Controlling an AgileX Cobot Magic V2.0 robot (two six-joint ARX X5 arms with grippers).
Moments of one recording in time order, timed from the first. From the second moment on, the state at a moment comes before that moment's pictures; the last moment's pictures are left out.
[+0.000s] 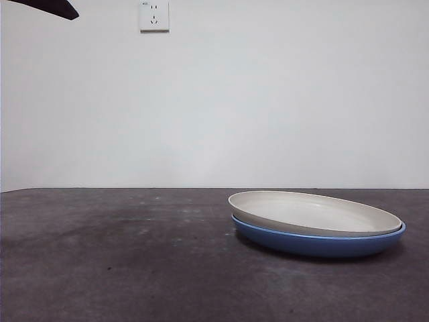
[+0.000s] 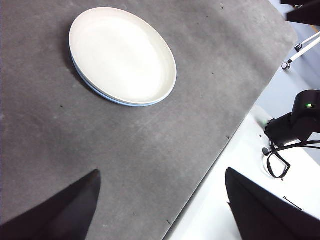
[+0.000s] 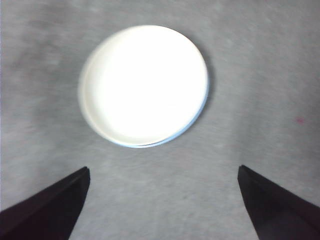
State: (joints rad) left arm -0.40 1.05 1.16 -0.96 0.63 0.09; right arm 0.10 0.83 1.07 -1.10 -0.27 0.10
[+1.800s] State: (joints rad) left arm -0.40 1.05 1.16 -0.95 0.63 0.09; right arm 0.10 1.70 1.07 -0.61 -0.34 0.12
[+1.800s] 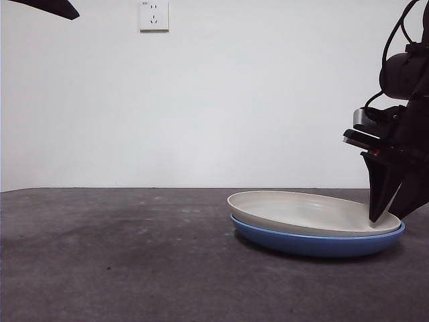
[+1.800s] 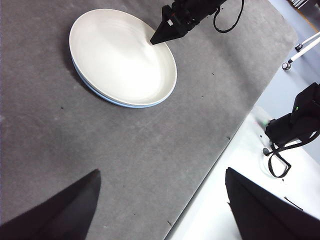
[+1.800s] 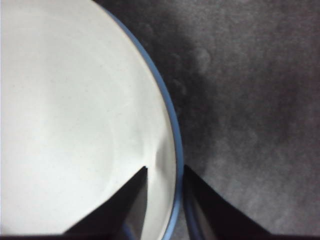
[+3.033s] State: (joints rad) left arm -0.40 1.05 1.16 -0.95 0.63 0.09; right arm 0.15 1.43 1.08 -0.57 -0.40 0.22
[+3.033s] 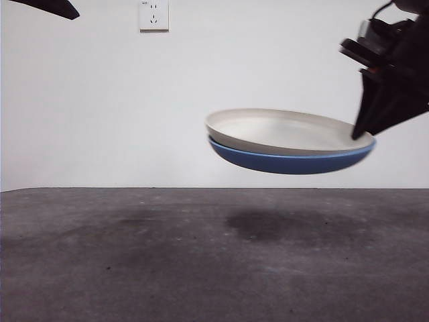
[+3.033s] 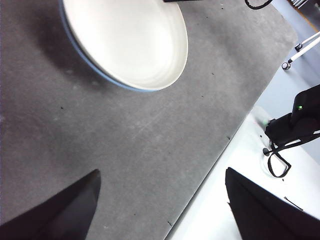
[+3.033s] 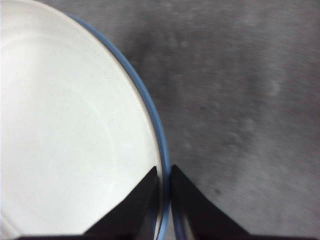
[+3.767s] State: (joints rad) left arm -0.40 1.05 1.16 -0.95 0.63 0.09; right arm 0.36 1.72 1.09 -0.28 -0.36 0.42
